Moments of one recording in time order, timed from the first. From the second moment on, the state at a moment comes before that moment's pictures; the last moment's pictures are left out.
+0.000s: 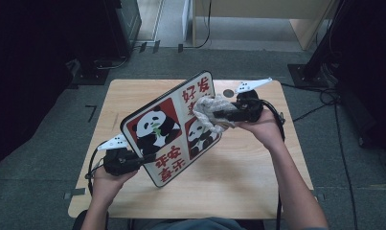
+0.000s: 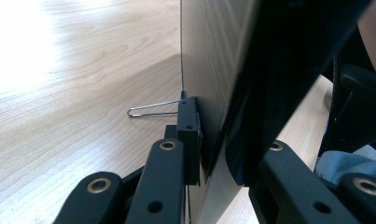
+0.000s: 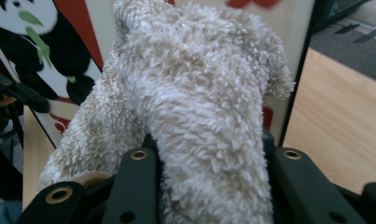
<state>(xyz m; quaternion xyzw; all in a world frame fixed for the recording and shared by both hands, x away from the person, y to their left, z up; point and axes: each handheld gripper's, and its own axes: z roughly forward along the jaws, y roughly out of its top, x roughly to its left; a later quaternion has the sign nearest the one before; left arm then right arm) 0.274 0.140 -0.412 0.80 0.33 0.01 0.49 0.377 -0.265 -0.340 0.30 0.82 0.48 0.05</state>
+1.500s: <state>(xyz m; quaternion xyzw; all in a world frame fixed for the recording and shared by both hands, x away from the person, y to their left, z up) 0.274 0.135 -0.413 0.80 0.33 0.01 0.49 0.389 -0.237 -0.318 0.28 0.81 0.52 0.05</state>
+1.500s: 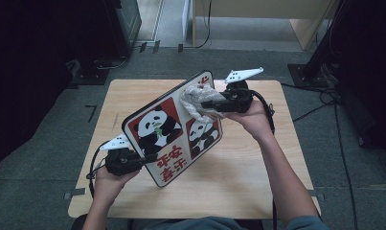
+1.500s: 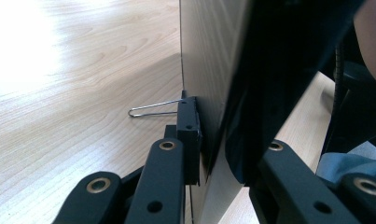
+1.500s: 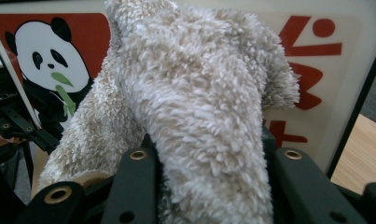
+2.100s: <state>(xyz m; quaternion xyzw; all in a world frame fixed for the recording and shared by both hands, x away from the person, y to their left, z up) 0.275 0.137 -0.413 0.80 0.33 0.01 0.50 0.386 -0.239 -0.332 0.28 0.82 0.51 0.05</state>
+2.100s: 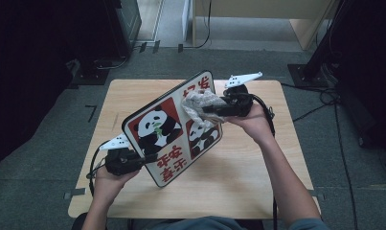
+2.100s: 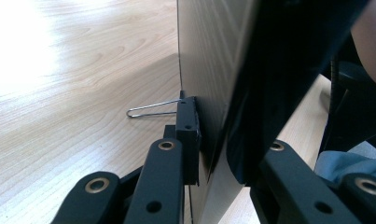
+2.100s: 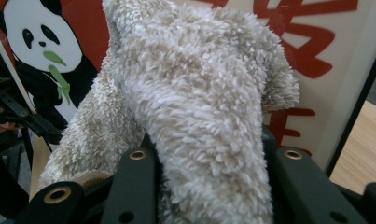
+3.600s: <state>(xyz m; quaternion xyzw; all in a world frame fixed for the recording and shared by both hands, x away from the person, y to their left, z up) 0.275 0.136 -0.414 0.80 0.32 0.01 0.50 0.366 -0.246 -0.400 0.30 0.83 0.47 0.03</state>
